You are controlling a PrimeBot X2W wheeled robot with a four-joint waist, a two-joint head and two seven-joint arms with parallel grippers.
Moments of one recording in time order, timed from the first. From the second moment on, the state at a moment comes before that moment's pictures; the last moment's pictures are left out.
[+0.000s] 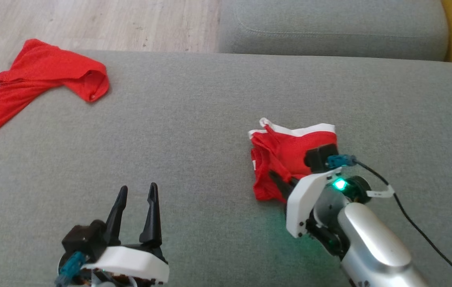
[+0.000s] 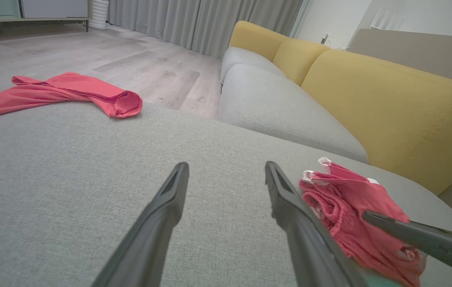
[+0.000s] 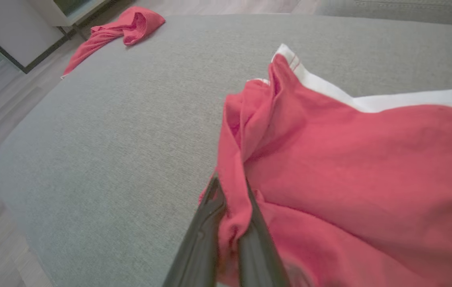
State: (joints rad) left arm -0.07 0.39 -0.67 -0.04 -0.81 0.37 -0.20; right arm -0.37 -0.08 0.49 0.51 0.43 0.12 0.33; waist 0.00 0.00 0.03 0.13
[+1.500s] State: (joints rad) left arm -0.08 0.37 -0.69 0.00 -0.81 0.36 -0.21; right arm -0.27 -0.13 0.40 0.55 0.22 0.12 0.07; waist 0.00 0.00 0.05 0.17
